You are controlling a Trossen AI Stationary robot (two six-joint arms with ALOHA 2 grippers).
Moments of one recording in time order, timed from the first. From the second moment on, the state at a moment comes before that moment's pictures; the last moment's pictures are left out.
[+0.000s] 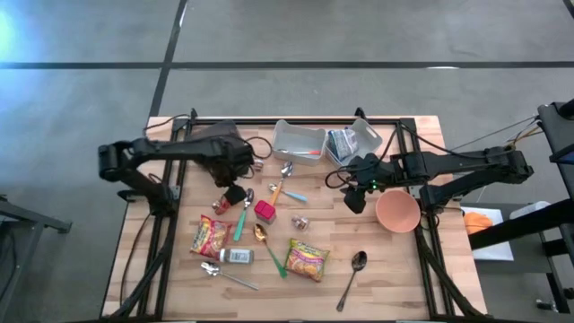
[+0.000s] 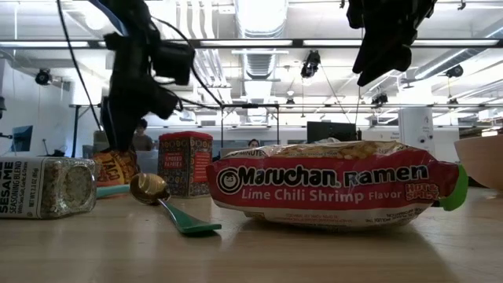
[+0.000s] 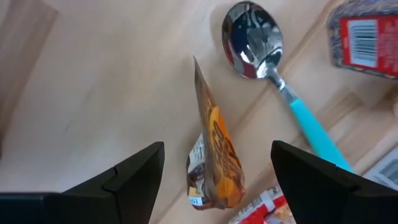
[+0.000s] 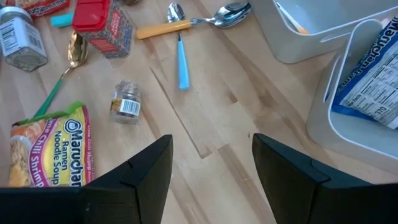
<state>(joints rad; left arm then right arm) 0.34 1.54 0.95 -1.01 0.18 -0.27 0.04 1.15 0.97 -0.77 0.20 0.58</state>
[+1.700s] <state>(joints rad) 0.38 1.83 1.17 -1.21 0.17 0.06 0.04 1.15 0.97 -0.76 0.20 0.57</state>
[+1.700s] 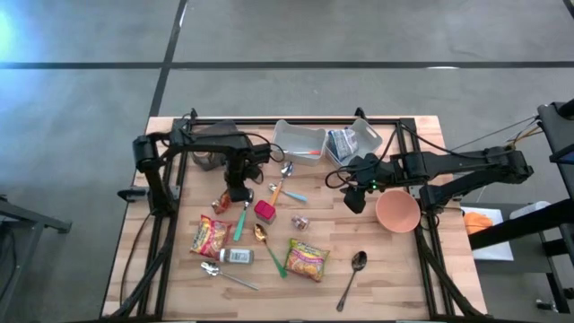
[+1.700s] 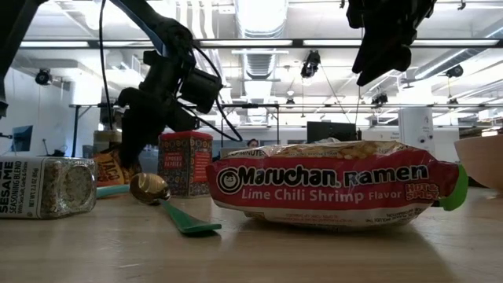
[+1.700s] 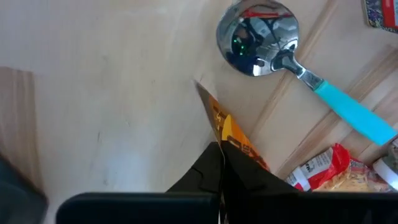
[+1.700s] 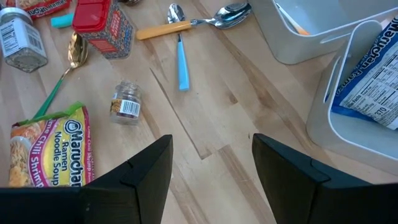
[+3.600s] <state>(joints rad) 0.38 1.44 1.68 -0.83 0.42 -0.23 -0.09 1.39 1.10 0.16 0.05 0.28</state>
